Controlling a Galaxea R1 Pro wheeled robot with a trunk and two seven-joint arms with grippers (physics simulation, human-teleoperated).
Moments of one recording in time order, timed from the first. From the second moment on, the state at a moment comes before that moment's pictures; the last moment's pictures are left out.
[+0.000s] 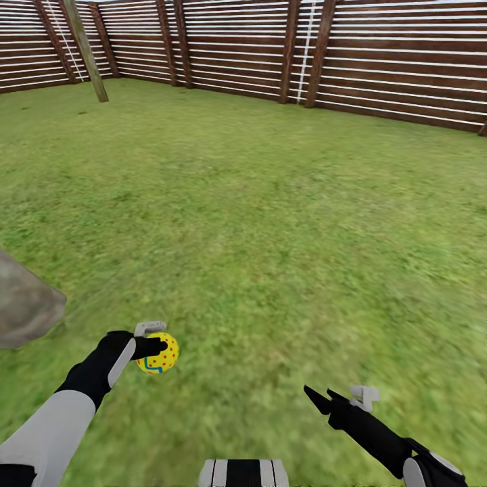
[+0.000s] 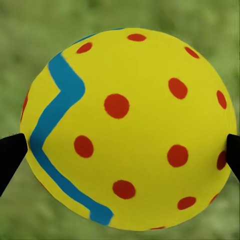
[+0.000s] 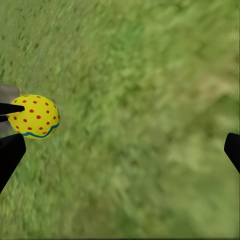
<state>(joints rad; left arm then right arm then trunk) -0.75 0.16 -0.09 -0.72 0.25 0.71 0.01 -0.01 0.07 -0.31 -1.58 -0.23 0.61 0.69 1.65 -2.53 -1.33</state>
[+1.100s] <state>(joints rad) -0.75 0.16 -0.10 -0.86 0.25 0.70 0.01 -0.01 0.06 -0.31 -1.58 -0.22 0.62 0.76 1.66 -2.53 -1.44</state>
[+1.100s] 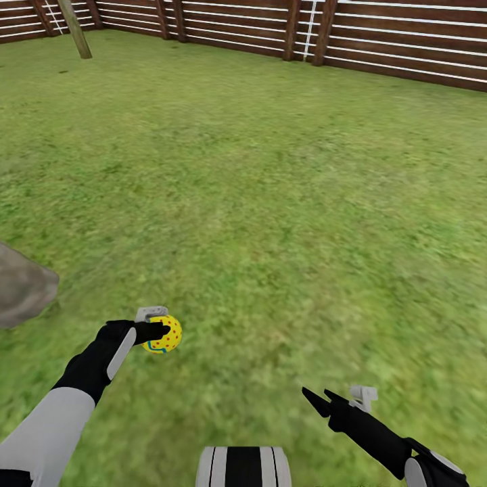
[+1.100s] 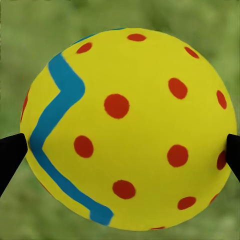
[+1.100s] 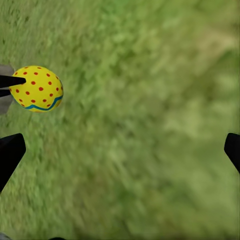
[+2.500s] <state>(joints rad) -0.75 0.16 -0.10 -0.89 0.24 0.70 0.01 -0.01 0.06 -0.31 -1.58 -0.22 0.62 0.76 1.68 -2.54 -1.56</state>
